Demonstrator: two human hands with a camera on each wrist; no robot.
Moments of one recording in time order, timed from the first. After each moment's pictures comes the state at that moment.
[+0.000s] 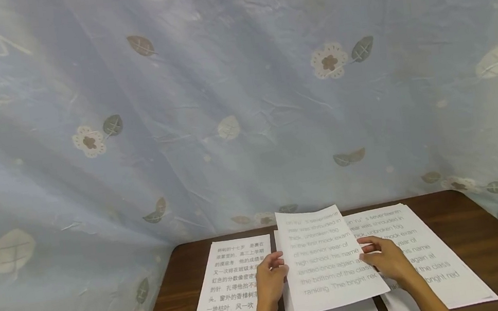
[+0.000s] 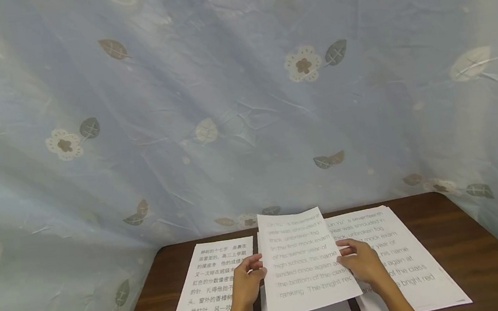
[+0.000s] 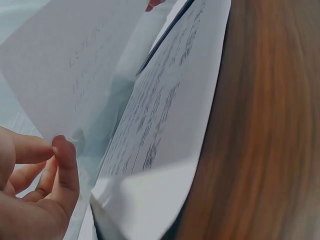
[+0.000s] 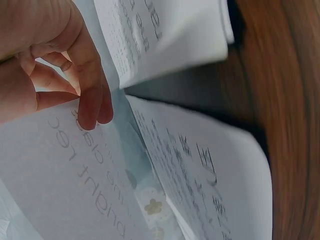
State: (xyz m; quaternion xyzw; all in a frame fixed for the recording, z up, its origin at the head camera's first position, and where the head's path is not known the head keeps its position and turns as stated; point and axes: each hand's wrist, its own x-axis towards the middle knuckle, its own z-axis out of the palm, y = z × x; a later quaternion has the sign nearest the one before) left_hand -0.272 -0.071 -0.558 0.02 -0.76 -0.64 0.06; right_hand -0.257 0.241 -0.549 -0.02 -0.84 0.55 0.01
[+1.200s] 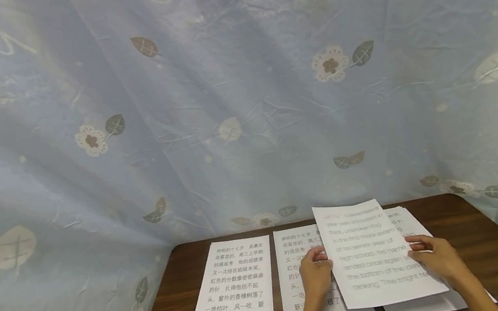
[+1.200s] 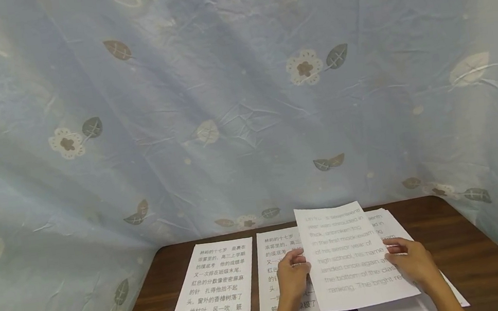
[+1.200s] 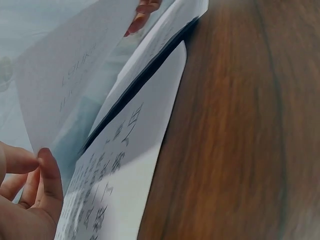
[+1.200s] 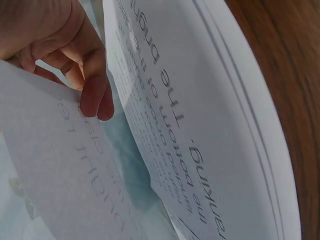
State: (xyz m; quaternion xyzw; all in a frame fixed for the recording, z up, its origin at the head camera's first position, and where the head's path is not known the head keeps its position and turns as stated) left_hand -0.269 0.049 -0.569 0.03 -0.75 -0.66 0.07; right_hand -0.245 0.352 -0.555 -0.06 -0.89 0.45 0.04
